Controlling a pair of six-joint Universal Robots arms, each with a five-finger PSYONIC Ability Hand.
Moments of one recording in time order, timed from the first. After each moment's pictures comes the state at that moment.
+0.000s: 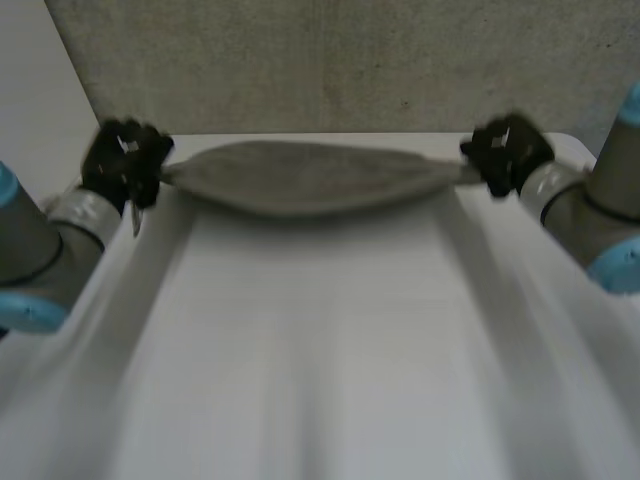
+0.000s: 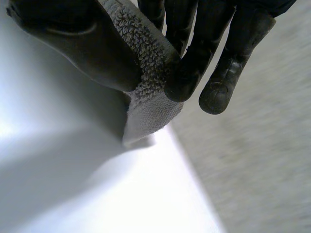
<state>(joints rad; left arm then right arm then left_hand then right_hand) 4.55 -2.04 -1.54 3.63 -1.28 3.62 1.82 -0.97 1.14 0.01 1.34 2.39 1.46 1.51 1.54 1.51 1.48 0.94 1.33 1.34 1.34 1.19</state>
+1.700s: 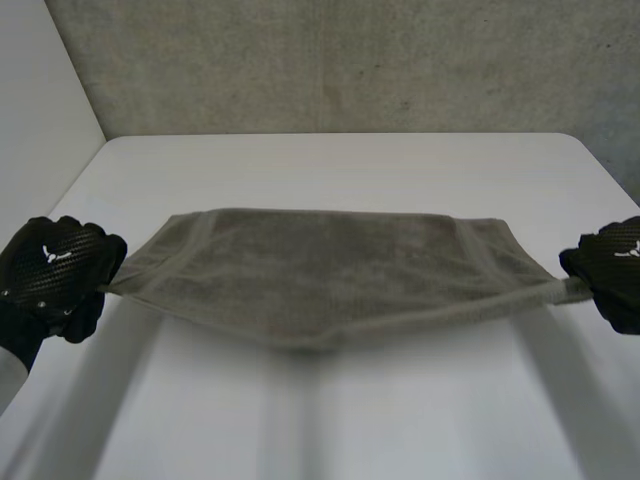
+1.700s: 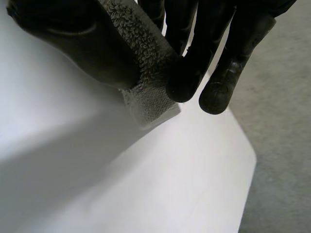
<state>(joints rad) 4.75 -1.16 -2.20 3.23 -1.15 3.69 1.39 -1.77 1.92 0.32 1.06 2.18 1.45 1.51 1.54 1.52 1.48 0.94 1.33 1.34 1.34 1.19</state>
